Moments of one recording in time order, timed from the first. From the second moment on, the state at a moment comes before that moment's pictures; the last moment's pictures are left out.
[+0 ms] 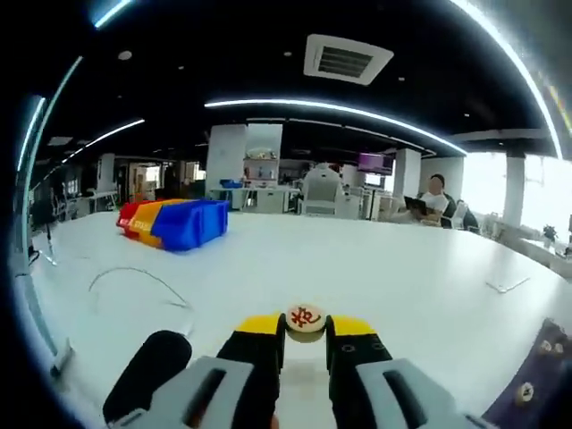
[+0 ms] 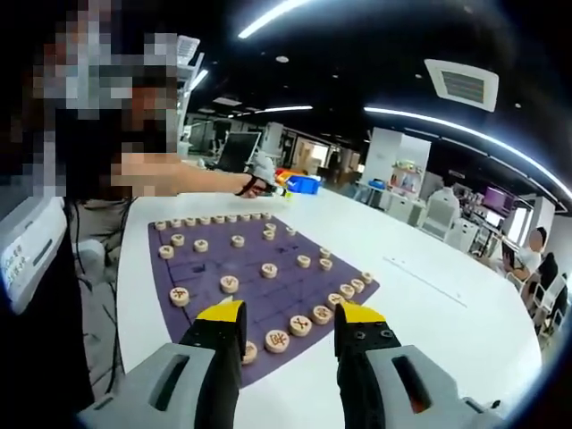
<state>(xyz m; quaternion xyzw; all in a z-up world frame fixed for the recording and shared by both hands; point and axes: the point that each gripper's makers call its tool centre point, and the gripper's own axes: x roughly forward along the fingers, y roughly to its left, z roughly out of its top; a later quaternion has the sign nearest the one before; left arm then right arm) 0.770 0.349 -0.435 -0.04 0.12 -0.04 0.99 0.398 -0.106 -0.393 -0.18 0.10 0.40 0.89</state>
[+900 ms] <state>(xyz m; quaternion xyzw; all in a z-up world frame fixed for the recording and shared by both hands) 0.501 0.043 -0.413 -0.02 0.16 -0.43 0.89 0.387 -0.107 -0.389 -0.19 0.10 0.41 0.89</state>
